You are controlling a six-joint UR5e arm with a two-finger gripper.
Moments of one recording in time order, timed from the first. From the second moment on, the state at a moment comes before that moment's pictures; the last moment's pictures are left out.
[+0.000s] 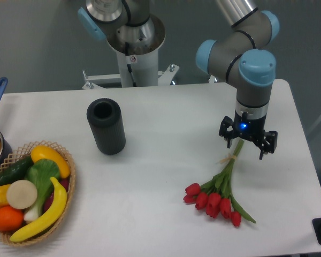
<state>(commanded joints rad) 2.75 -1.94 -1.73 -0.78 1.49 1.26</state>
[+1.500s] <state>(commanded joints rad) 2.70 -2.12 -1.72 -0.76 1.48 1.25</state>
